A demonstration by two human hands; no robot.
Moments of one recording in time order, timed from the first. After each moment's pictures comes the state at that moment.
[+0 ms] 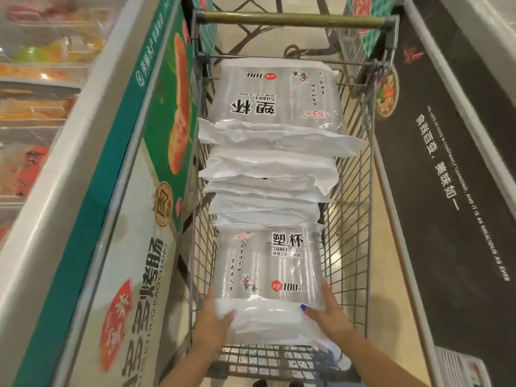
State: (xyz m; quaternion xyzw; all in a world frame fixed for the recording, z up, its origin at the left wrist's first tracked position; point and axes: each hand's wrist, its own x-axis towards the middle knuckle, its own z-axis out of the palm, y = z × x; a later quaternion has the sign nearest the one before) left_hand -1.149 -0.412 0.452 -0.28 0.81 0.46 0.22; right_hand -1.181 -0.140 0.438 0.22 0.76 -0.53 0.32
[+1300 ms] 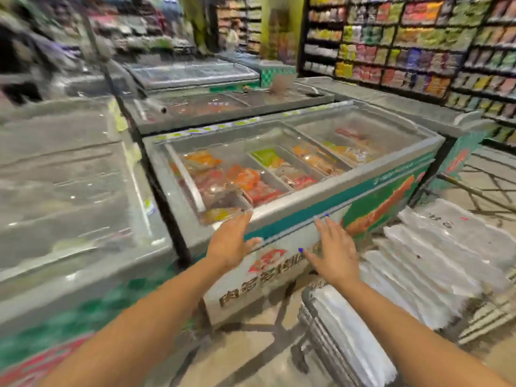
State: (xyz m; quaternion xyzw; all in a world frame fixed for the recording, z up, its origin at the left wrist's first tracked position) left_hand -0.842 -0.446 0.775 -0.40 0.89 0.17 -0.13; right_hand -1.056 -0.303 0.754 -0.51 0.85 -0.16 0.00
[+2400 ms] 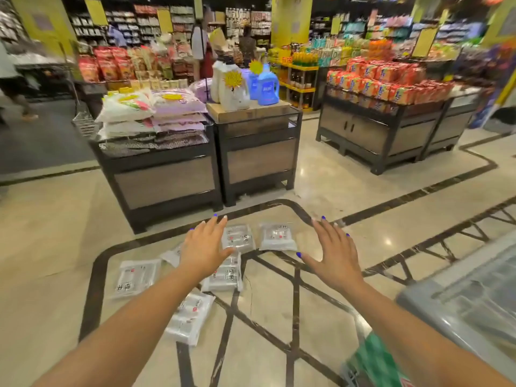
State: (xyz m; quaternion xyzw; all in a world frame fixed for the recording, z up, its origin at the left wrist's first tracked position) left_hand 0.146 -0.073 0.765 -0.98 0.21 -0.03 -0.05; right_hand 0.020 -0.345 0.757 -0.97 0.14 -0.11 0.14
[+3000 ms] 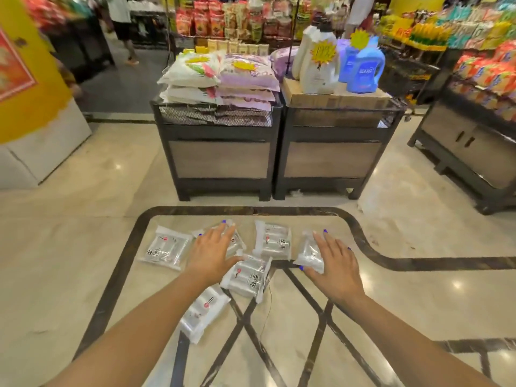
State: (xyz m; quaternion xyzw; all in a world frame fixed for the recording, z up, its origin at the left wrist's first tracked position) left_hand 0.334 -0.100 0.709 -0.99 0.05 0.05 -0.07; right_hand 0.319 -0.393 0.688 -0.99 -0.01 0.01 0.12
